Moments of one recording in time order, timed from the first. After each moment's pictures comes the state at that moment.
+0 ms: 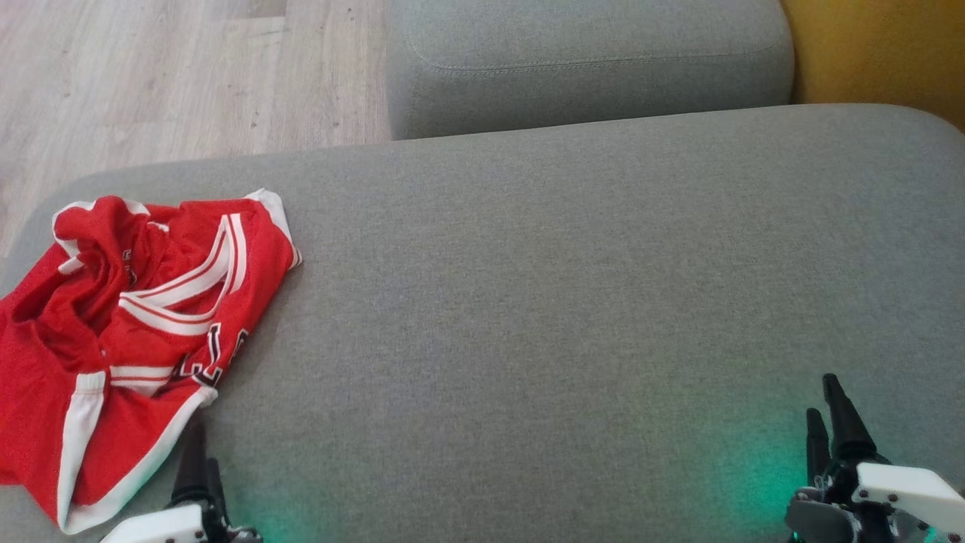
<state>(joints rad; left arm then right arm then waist) 0.02 0.04 0.06 0.37 -1.62 -0.12 0.10 0.03 -0.04 -0.11 0.38 1.61 0.12 0.10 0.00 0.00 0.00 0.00</state>
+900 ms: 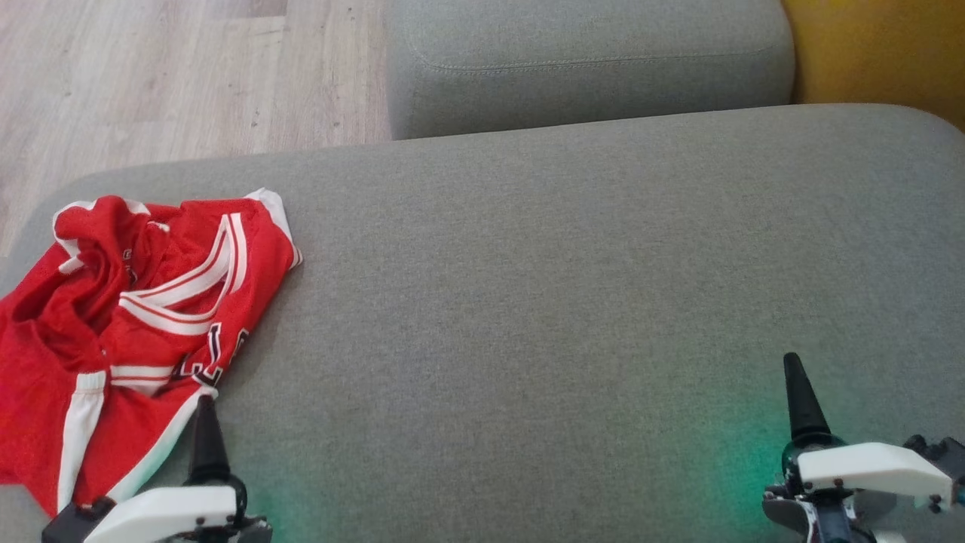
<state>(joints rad) 0.02 0.04 0.02 0.29 -1.26 -0.08 0.02 0.01 -0.04 -0.02 0.35 1.19 0.12 0.02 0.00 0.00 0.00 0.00</state>
